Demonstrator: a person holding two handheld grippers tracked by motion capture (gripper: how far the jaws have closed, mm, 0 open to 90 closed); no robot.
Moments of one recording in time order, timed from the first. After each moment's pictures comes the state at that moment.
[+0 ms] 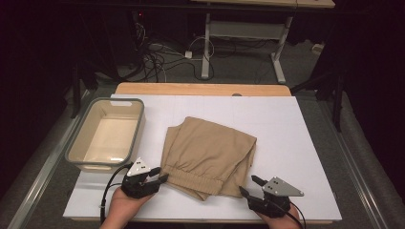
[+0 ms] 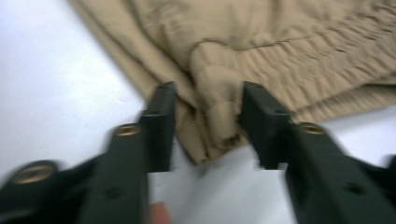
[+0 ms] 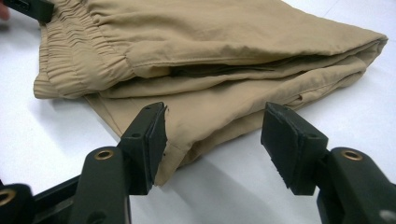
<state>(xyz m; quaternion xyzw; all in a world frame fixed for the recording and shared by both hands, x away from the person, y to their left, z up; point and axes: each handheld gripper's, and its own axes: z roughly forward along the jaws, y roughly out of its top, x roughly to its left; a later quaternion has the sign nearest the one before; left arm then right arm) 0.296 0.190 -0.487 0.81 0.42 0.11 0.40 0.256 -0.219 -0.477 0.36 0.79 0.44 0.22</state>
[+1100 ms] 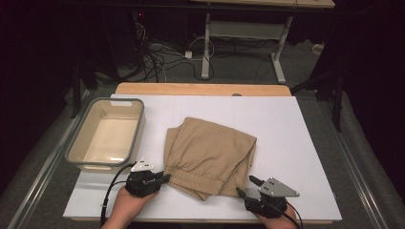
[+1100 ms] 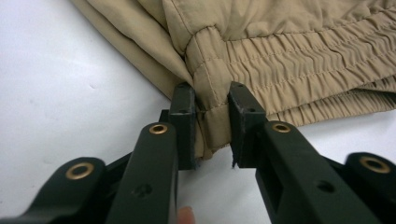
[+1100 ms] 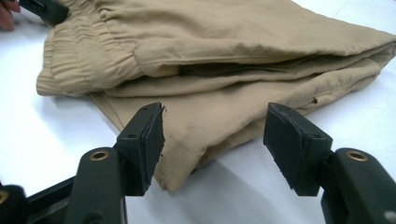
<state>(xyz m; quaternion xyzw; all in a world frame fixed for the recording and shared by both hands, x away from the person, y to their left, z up) 0.299 0.183 -0.490 0.81 0.43 0.06 0.41 0.257 -0.212 -0.480 0.35 0.80 0.44 0.22</state>
